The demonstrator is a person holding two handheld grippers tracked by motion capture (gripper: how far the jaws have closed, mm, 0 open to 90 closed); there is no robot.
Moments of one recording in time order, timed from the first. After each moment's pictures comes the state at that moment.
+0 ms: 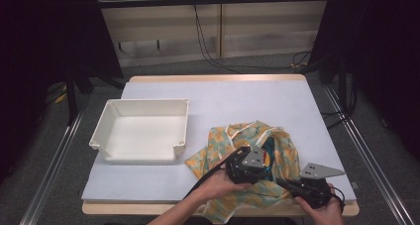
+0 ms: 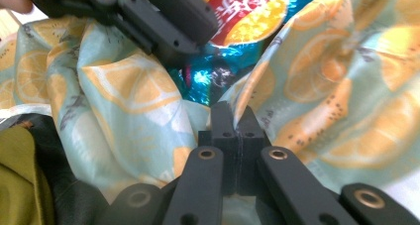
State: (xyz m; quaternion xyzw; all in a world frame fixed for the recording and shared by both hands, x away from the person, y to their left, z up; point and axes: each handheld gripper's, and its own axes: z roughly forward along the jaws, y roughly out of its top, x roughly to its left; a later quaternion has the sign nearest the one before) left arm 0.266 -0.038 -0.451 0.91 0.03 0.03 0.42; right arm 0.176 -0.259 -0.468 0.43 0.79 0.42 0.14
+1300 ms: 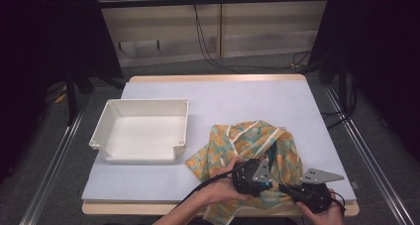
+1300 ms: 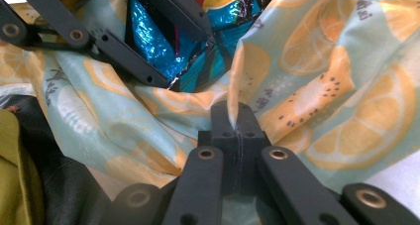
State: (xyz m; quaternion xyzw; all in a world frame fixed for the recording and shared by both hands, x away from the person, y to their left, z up) left arm 0.246 -0.054 -0.468 0.93 -0.05 0.07 0.36; right arm 0.169 -0.264 -0.486 0.44 0.79 0.40 0.13
